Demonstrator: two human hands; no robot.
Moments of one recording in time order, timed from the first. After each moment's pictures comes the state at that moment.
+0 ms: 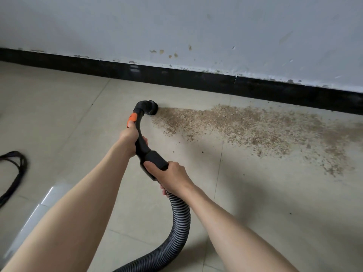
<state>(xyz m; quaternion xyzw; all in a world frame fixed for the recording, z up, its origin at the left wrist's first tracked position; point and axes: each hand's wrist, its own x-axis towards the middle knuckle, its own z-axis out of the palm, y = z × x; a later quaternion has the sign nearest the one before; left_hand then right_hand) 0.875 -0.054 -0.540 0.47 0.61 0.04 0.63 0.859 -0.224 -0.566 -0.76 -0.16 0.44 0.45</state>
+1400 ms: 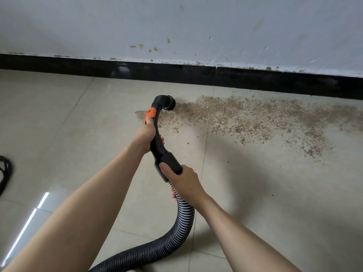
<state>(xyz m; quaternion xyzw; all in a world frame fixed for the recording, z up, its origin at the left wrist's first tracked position) 0.908 -0.136 -0.544 0.57 0.53 -0.05 0.63 0.852 -0.303 -0.575 -0.73 -0.06 0.41 0.55</state>
